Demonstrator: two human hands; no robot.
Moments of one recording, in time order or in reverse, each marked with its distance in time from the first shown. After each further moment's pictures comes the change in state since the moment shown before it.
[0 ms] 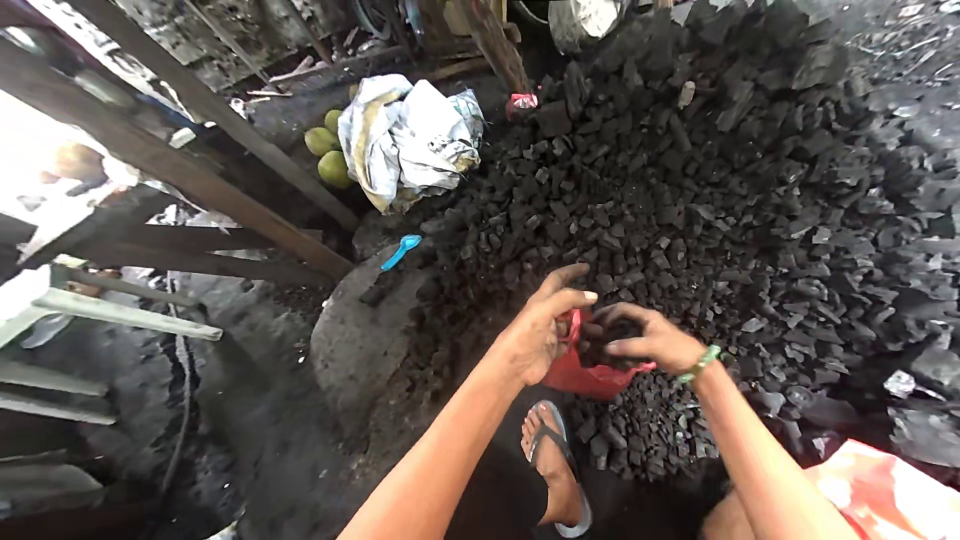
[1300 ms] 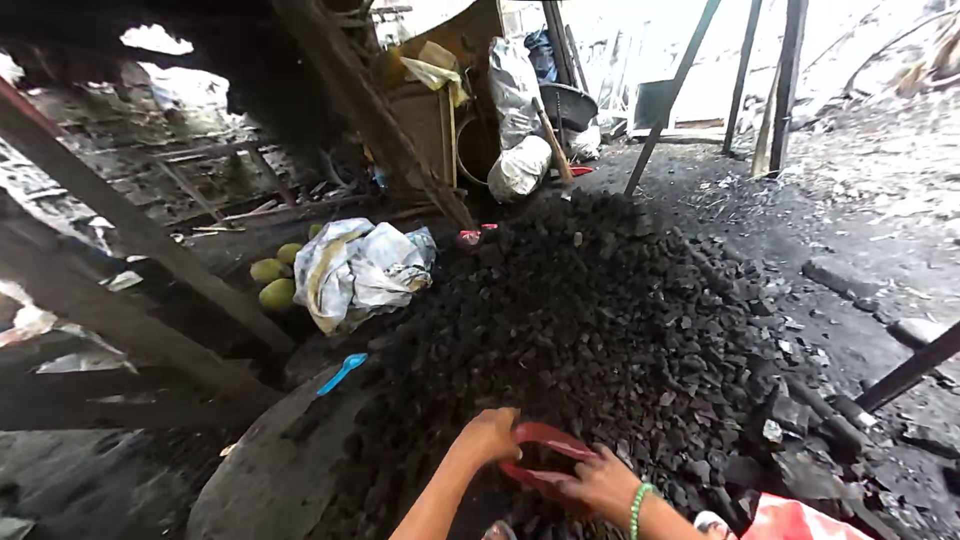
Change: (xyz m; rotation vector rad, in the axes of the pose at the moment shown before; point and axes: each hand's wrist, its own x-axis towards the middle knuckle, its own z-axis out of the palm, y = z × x) left_hand 0.037 -0.010 -0.003 1.384 -0.176 -0.177; right_hand -0.072 0.019 0.023 -1.178 -0.312 0.109
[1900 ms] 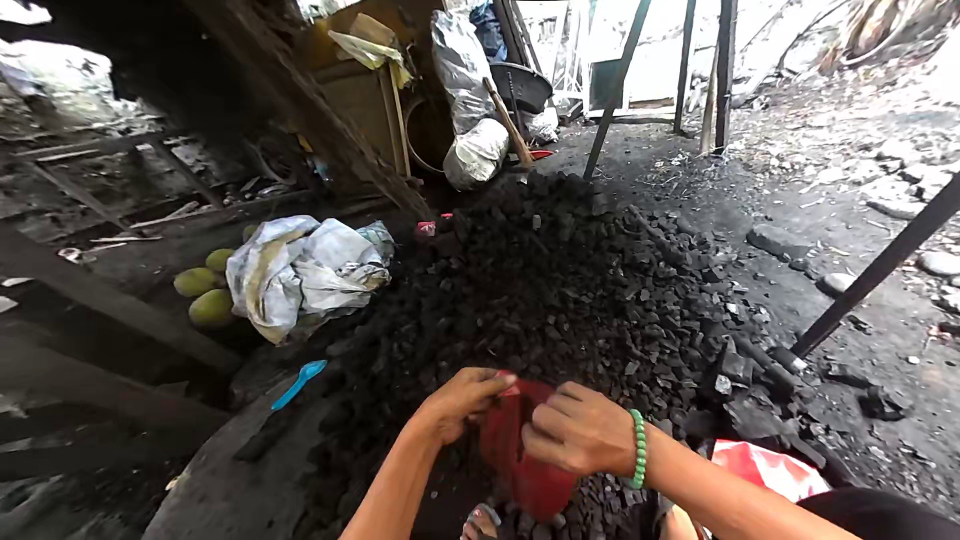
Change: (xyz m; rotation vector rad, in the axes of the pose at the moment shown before) left_hand -0.020 0.024 -0.012 -0.942 -0.017 0.243; right_hand -0.049 -0.033 -0.101 -0.511 1.103 -0.613
